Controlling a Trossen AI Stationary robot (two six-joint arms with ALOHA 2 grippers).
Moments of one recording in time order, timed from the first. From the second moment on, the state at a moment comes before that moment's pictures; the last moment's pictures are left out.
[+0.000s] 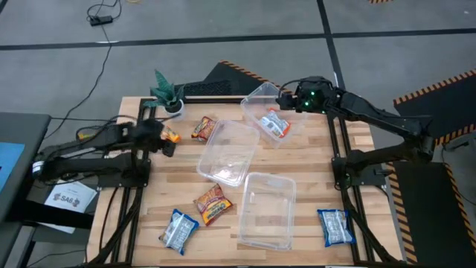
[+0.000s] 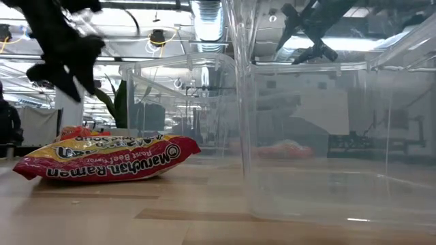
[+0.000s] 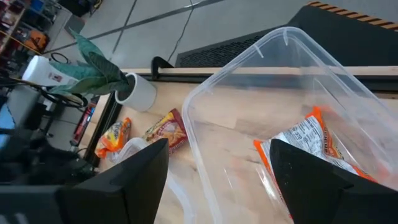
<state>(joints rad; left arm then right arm) 0.37 0.72 0.65 -0.93 -0.20 -0.75 -0.50 1.16 1.11 -0.53 0.13 0.86</state>
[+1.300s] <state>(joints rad) 0.59 1.11 0.69 -0.89 -0.32 -0.67 -0.48 1.17 1.11 -0.55 0.13 0.87</state>
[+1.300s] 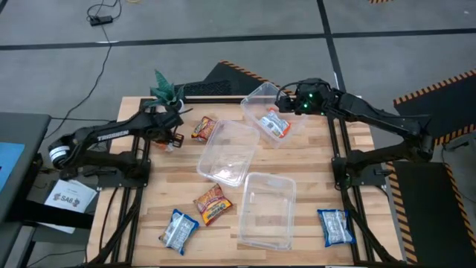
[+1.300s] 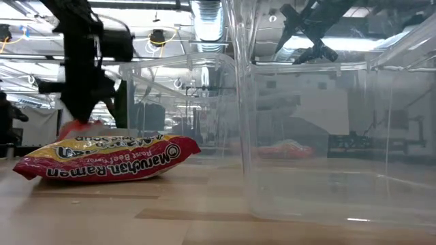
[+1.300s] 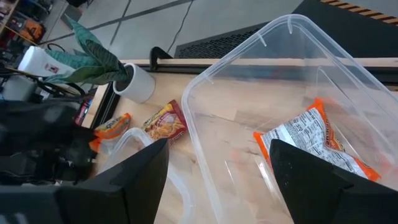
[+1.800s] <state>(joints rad) 0.47 1.04 1.31 -0.72 -0.32 -0.37 -0.49 1.14 1.11 -0.47 0.13 0.86</state>
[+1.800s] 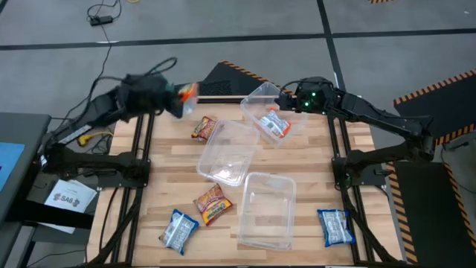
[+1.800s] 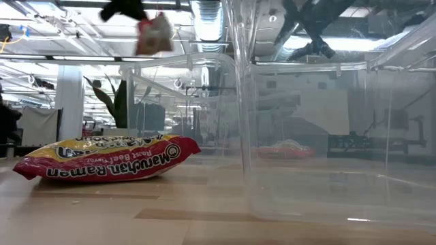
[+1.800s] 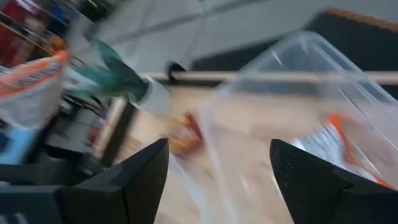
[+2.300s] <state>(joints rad) 0.40 1.72 1.63 -0.33 -0.12 -0.14 -0.48 0.98 1.11 -0.08 0.00 0.80</state>
